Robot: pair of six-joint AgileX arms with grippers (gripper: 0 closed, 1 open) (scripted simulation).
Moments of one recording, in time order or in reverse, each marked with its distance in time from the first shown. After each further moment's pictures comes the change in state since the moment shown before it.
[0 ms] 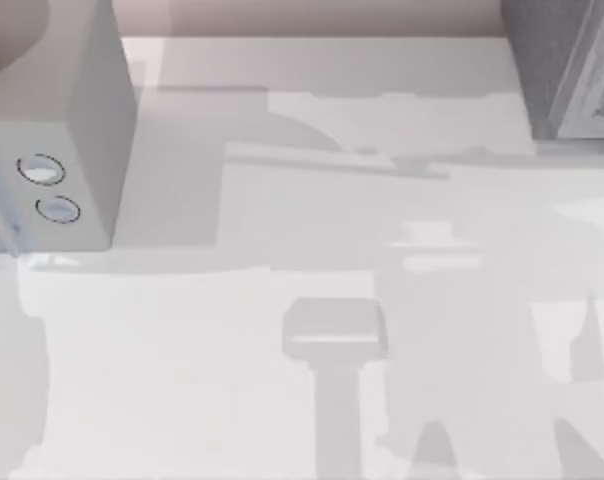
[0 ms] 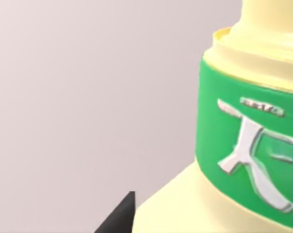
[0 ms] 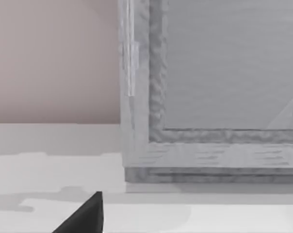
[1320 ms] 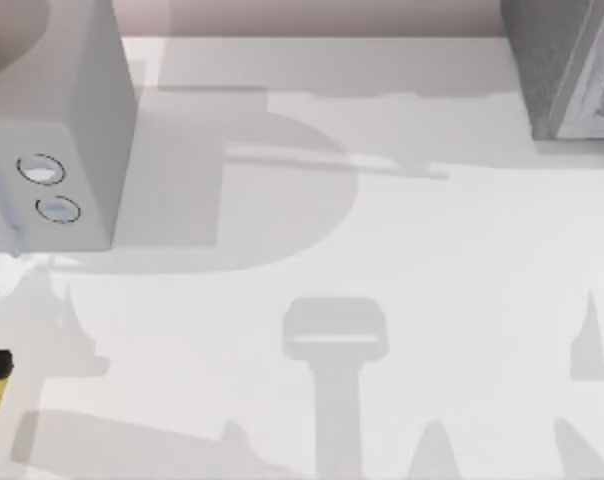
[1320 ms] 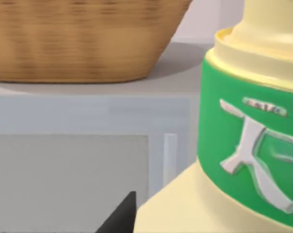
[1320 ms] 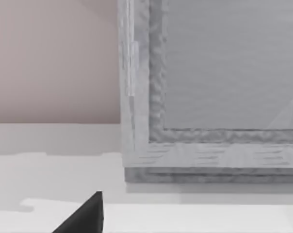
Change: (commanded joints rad) left arm -0.264 -1.529 -1.626 0.107 -0.288 -0.010; right arm 0.000 0.000 0.000 0.000 0.000 0.000
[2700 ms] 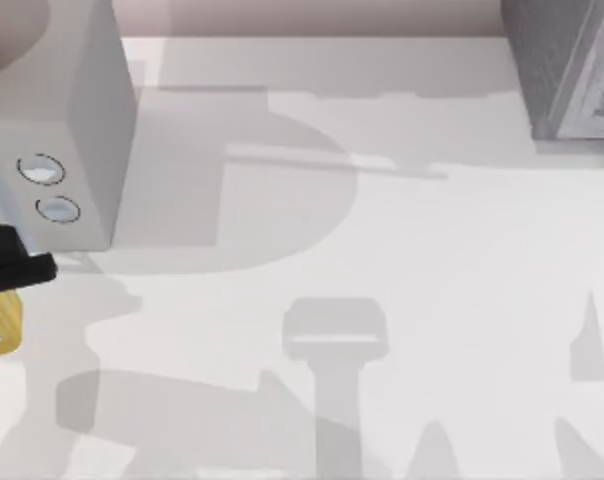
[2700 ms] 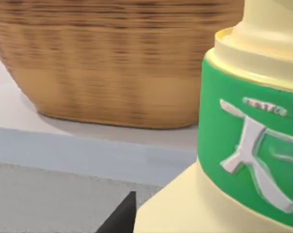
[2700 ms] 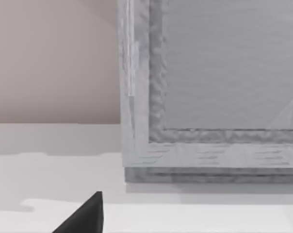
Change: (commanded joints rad) left arm -0.413 0.663 0.092 0.607 -0.661 0.031; right arm 0.000 0.000 0.000 0.000 0.000 0.000
